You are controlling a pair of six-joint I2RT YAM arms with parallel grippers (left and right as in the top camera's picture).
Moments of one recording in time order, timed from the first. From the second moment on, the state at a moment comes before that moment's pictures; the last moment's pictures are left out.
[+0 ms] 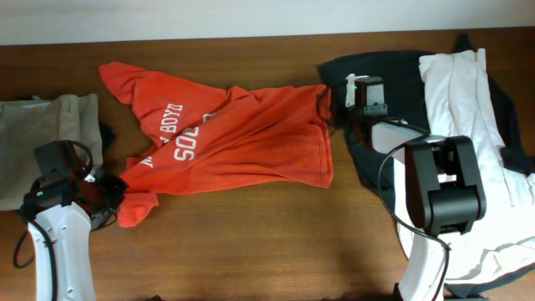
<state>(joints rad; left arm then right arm) 0.41 1.31 0.97 -0.90 0.11 -0.52 0.09 2.12 1.21 0.09 -0.02 0.06</state>
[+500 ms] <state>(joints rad) 0.41 1.31 0.97 -0.89 0.11 -0.52 -0.17 2.13 1.78 -1.30 -0.43 -0.02</state>
